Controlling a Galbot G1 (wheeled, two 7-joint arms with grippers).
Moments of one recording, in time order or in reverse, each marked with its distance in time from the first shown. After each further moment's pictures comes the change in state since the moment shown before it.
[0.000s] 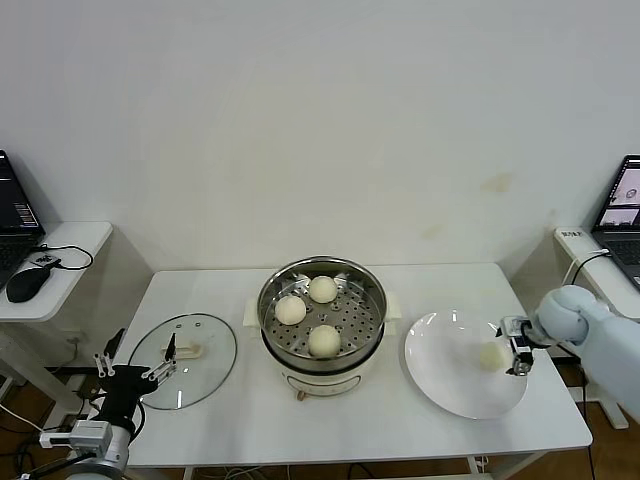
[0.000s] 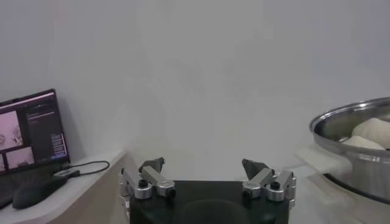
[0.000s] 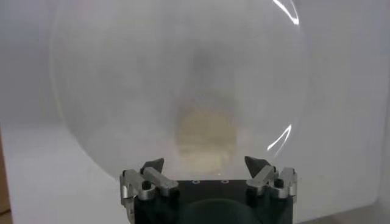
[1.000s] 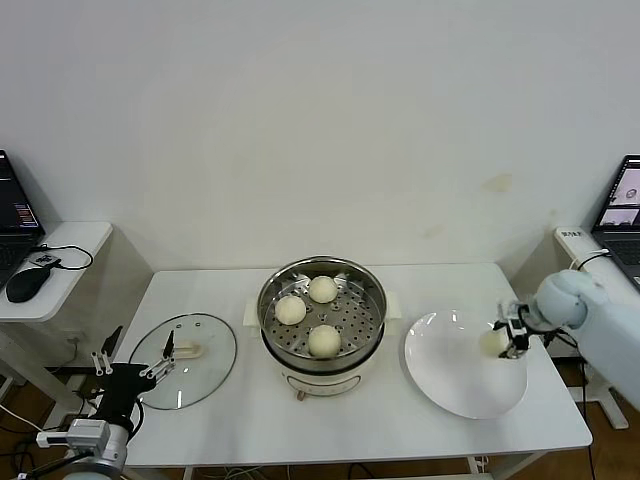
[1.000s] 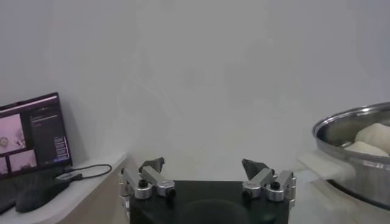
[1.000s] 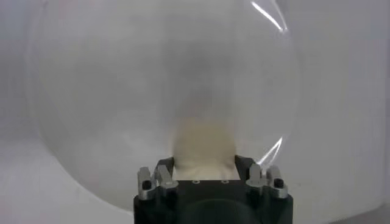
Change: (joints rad) left arm -0.005 0.001 -0.005 -0.009 -0.007 -0.001 -0.002; right arm 0.176 -0.038 -0.082 0.050 0.123 -0.066 -0.053
